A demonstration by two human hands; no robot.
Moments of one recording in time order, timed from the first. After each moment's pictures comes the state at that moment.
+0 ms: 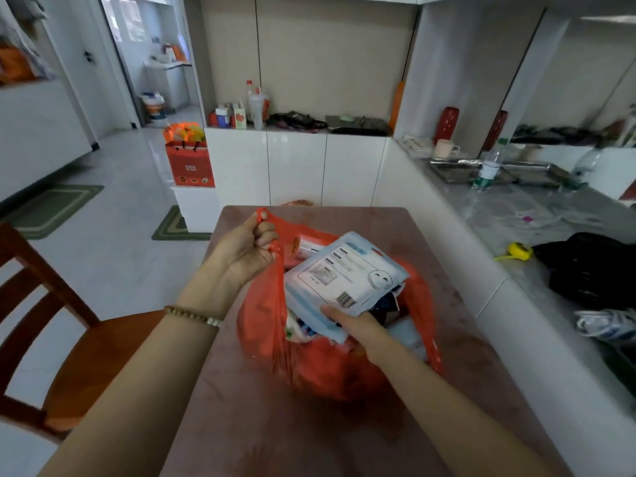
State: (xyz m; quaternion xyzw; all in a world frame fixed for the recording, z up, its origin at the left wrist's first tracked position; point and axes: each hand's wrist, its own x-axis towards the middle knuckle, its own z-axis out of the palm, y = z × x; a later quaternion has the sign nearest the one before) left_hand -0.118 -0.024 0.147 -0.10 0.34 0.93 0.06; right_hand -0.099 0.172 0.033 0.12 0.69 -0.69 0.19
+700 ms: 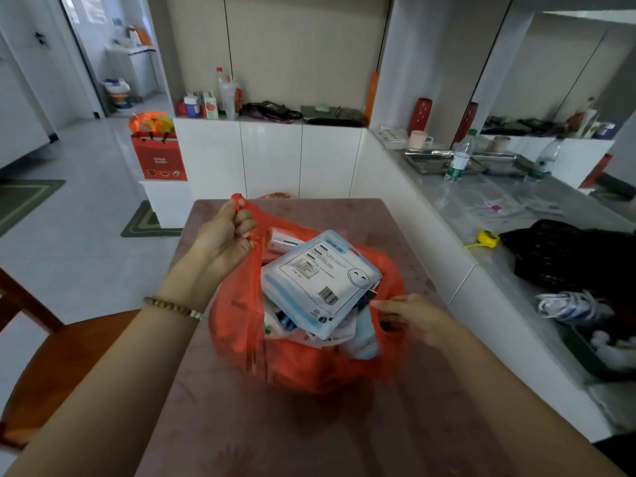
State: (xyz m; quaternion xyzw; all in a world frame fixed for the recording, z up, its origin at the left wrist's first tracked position) left_hand -0.135 -0.004 0.140 -0.07 0.40 0.91 0.00; right_hand -0.120 0.296 0.049 0.11 0.75 -0.62 0.23
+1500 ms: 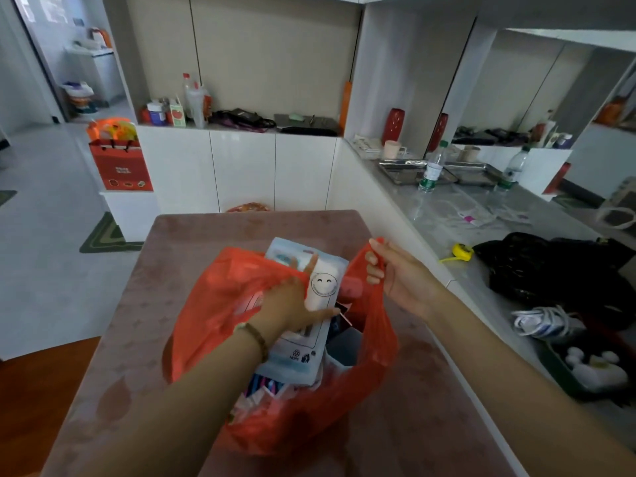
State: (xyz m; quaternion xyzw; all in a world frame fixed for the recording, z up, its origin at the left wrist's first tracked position) left_hand -0.189 0.108 0.044 0.11 0.97 0.20 0.03; right_hand -0.181 0.304 0.126 -0.03 0.56 -0.82 0.14
